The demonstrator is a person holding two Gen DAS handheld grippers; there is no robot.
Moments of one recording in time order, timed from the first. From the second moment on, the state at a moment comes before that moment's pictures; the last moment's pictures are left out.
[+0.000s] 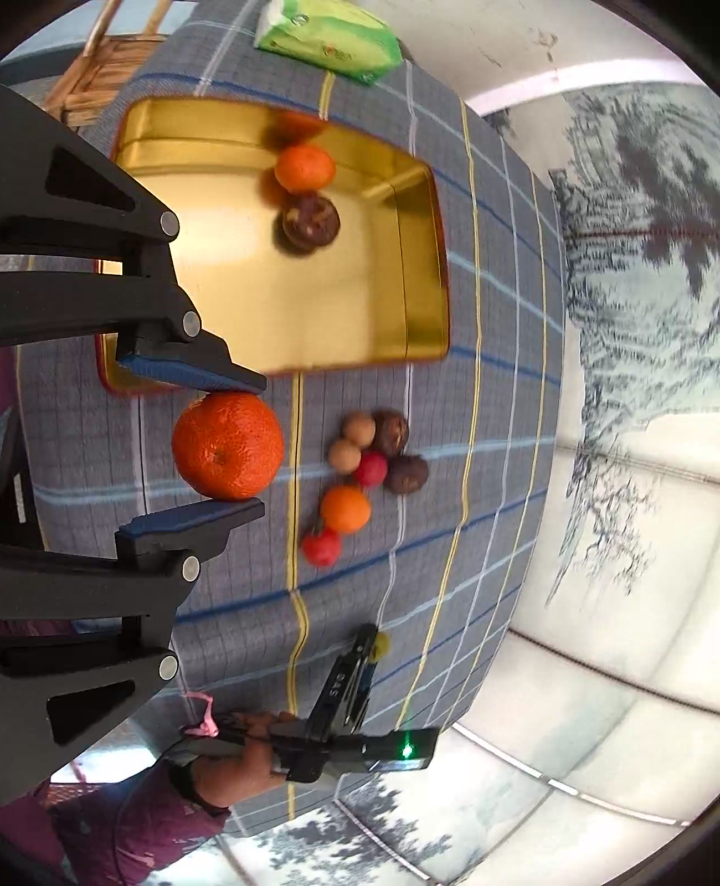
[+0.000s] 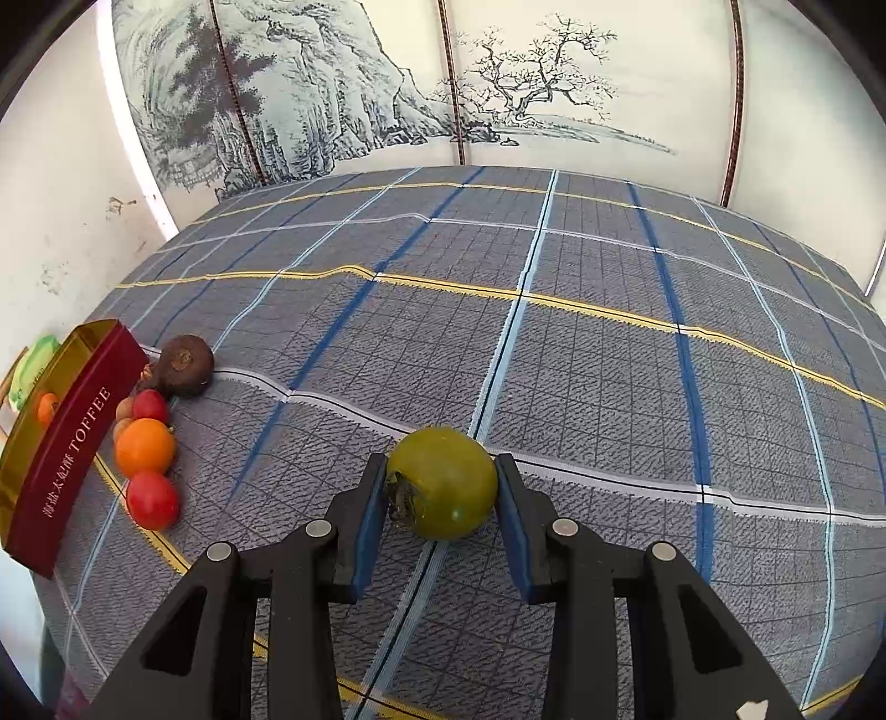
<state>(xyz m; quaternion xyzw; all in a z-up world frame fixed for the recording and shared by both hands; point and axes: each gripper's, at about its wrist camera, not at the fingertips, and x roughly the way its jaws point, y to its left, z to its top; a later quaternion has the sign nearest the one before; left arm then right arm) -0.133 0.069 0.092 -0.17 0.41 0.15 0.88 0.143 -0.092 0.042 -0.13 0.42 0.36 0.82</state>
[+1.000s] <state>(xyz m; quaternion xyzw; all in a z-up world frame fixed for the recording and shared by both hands) -0.174 0.133 0.067 -0.22 0.40 0.22 0.86 0.144 -0.083 0.038 -0.14 0.42 0.35 0.83</state>
